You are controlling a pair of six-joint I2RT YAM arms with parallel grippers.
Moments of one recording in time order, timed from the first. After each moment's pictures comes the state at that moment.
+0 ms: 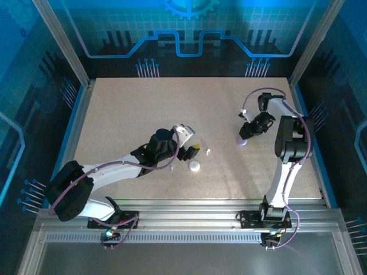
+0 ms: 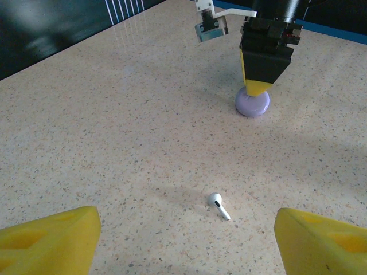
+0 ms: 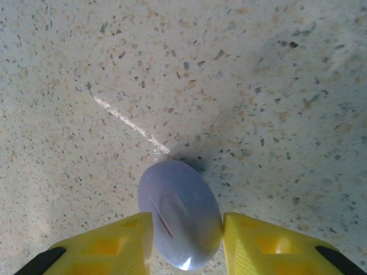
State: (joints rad) left arm -0.74 1.39 0.70 0.31 0.05 0.07; right arm -0.08 2.06 1.53 -1.12 -0.37 -0.56
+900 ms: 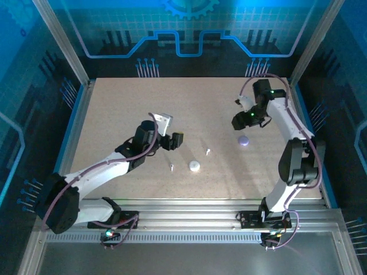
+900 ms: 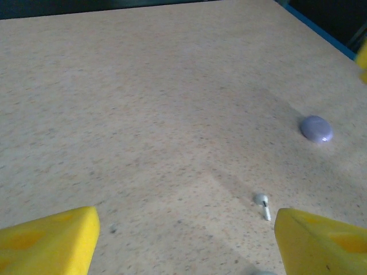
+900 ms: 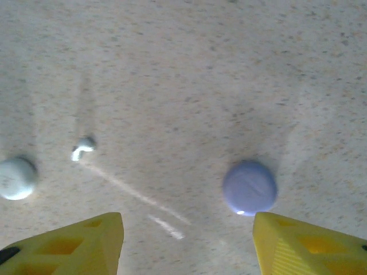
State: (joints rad) left arm -0.56 1.24 0.73 0.04 -0.01 -0.26; right arm 0.09 1.71 1.50 -1.10 -0.27 -0.27
